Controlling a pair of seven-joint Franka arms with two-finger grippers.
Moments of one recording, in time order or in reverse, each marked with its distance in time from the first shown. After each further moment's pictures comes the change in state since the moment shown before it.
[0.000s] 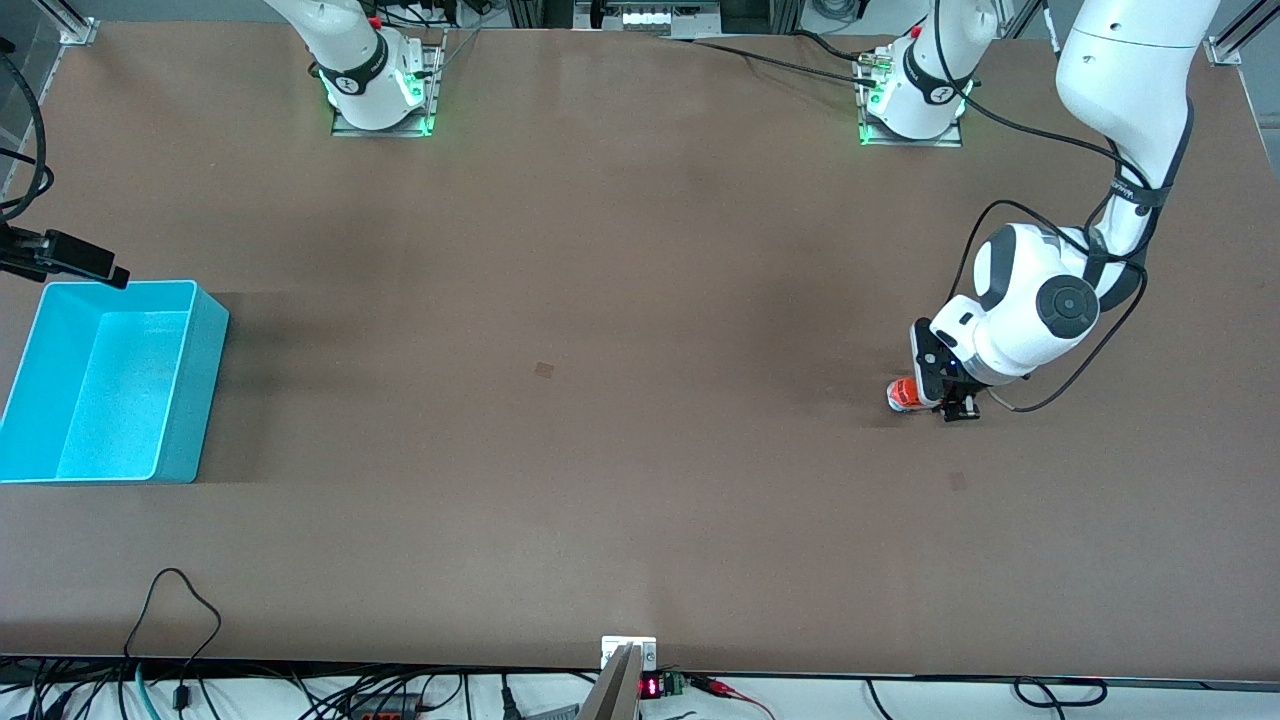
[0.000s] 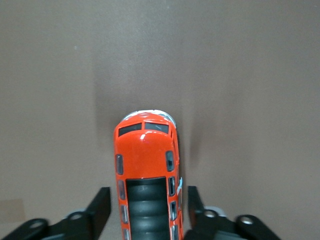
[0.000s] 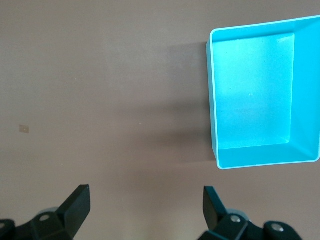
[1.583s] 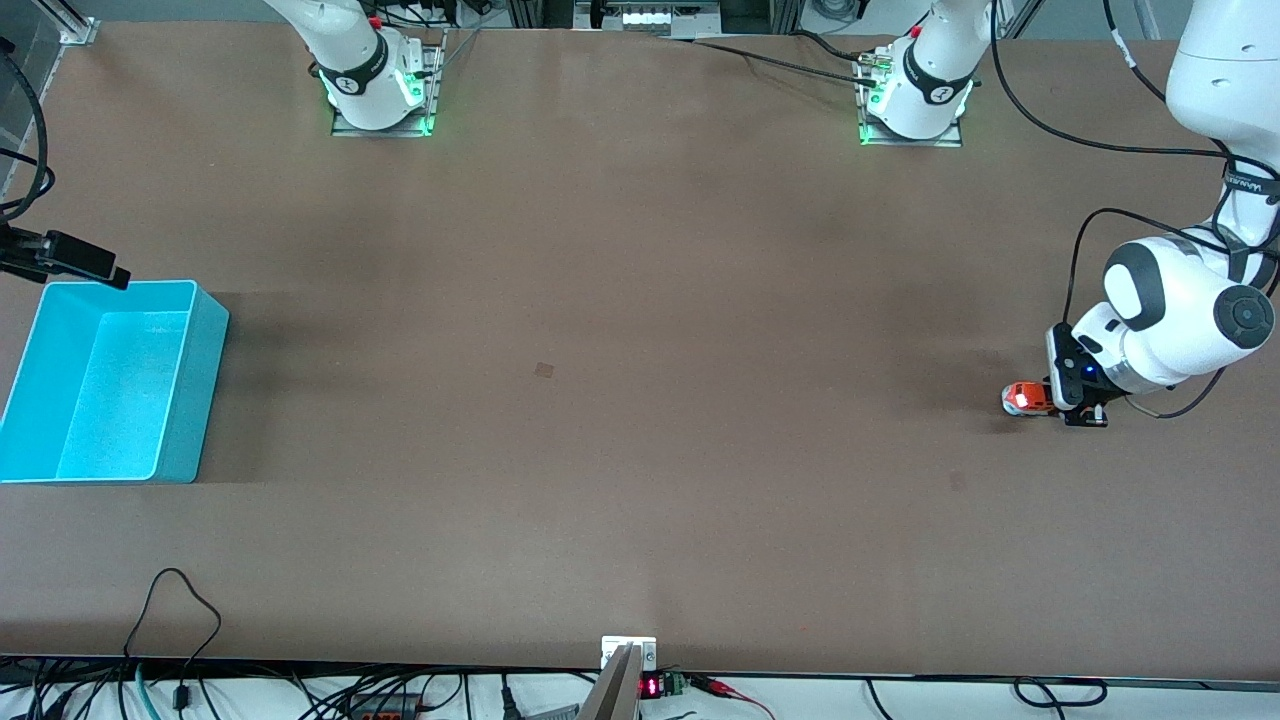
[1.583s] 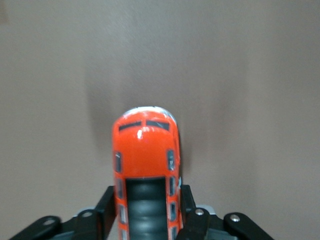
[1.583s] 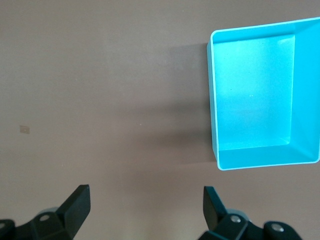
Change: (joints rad) left arm 0.328 0.081 0.005 0.101 0.000 -0.029 0.389; right arm 0.000 0.000 0.002 0.000 0.000 0.003 0.000
